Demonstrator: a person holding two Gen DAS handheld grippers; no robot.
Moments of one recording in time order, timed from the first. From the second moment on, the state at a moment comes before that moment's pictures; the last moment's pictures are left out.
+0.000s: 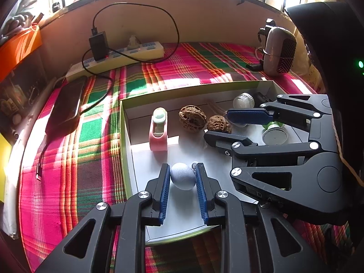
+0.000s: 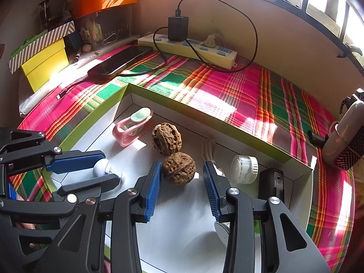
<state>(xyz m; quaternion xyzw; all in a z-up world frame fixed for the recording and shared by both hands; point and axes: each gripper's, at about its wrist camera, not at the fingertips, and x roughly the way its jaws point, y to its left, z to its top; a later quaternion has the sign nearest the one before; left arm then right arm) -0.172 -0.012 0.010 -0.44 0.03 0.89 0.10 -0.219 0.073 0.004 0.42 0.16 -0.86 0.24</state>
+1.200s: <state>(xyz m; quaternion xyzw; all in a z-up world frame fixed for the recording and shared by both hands) -0.127 -0.022 0.038 -0.40 0.01 0.91 0.10 -0.170 0.095 0.038 0.38 0.12 -0.89 0.22</state>
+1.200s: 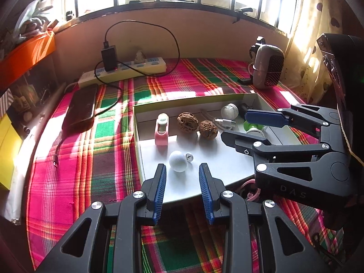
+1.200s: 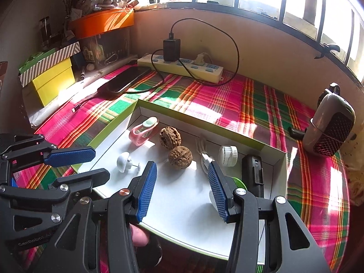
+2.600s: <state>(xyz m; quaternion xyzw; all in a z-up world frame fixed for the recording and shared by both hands) -0.080 -0.029 0.018 -0.42 -0.02 0.90 0.14 -0.107 0.111 0.001 0.43 0.07 -0.88 0.21</state>
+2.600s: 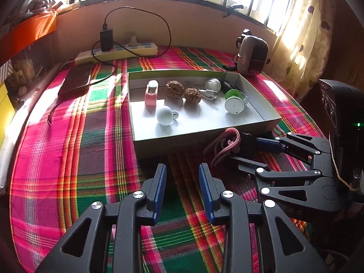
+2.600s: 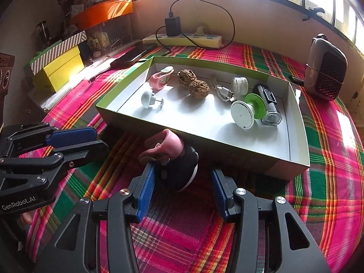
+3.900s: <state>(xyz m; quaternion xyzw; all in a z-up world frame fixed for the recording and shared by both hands) -0.100 0.011 0.011 -0.44 0.01 0.88 0.21 -0.097 0.164 0.000 0.45 -0.04 -0.86 0.21</state>
